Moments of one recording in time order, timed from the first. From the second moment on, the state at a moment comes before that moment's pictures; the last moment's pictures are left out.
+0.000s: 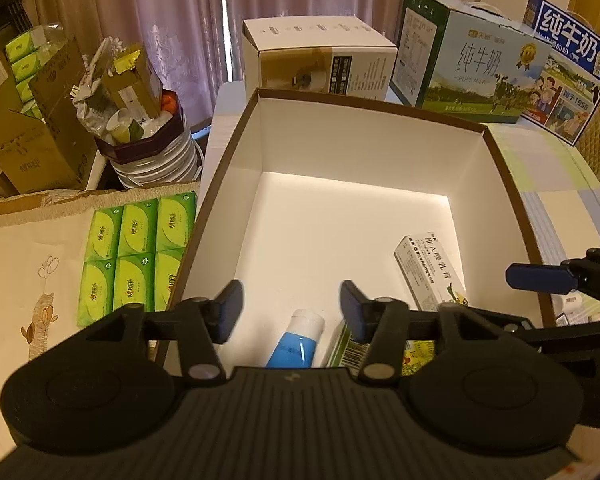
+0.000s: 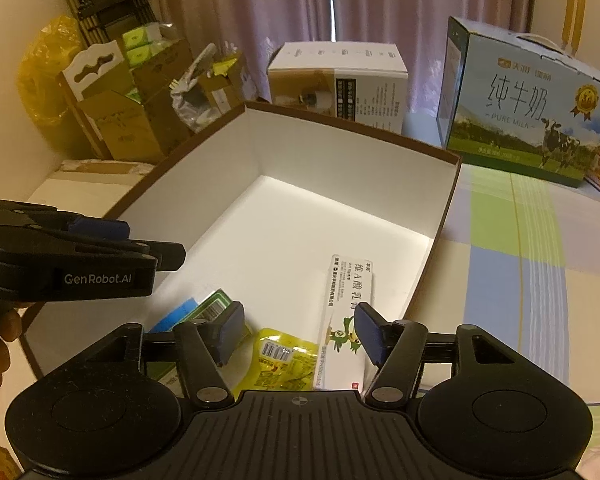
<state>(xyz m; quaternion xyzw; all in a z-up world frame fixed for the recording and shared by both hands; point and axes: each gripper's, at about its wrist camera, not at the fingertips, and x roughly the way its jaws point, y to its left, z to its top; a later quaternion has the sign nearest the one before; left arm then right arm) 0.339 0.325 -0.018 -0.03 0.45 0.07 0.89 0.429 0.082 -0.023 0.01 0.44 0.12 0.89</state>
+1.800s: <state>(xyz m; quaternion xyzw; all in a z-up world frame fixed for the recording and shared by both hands) 0.161 0.159 0.048 -0.07 0.40 0.06 0.91 0.218 -0.063 0.021 0.07 0.39 0.14 0.91</state>
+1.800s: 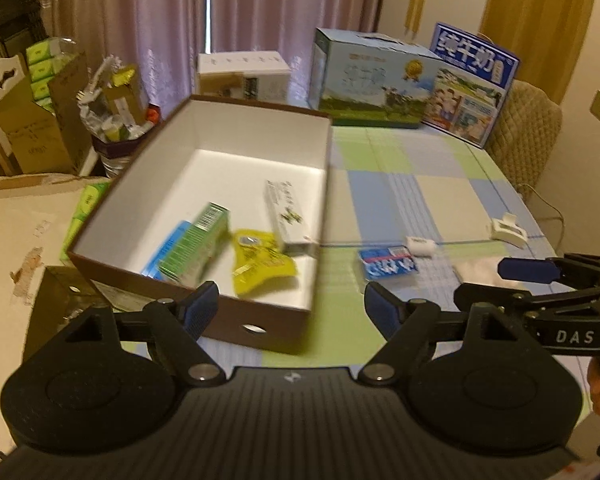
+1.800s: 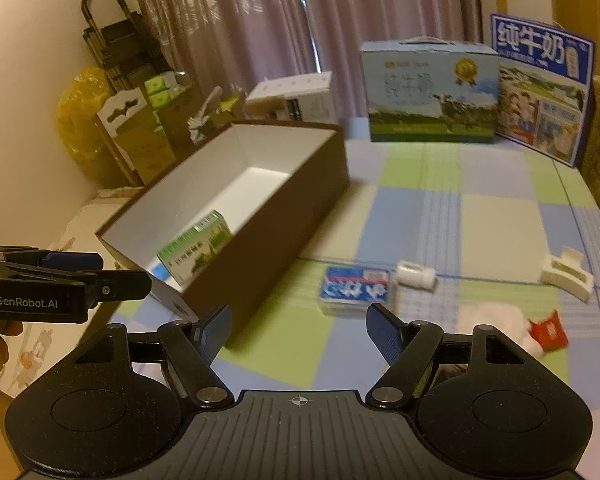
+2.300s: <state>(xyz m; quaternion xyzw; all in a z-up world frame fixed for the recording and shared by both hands) 0.172 0.094 0.024 -0.07 0.44 0.01 0.90 0.186 -0.131 -0.002 0.08 0.43 0.10 0.89</state>
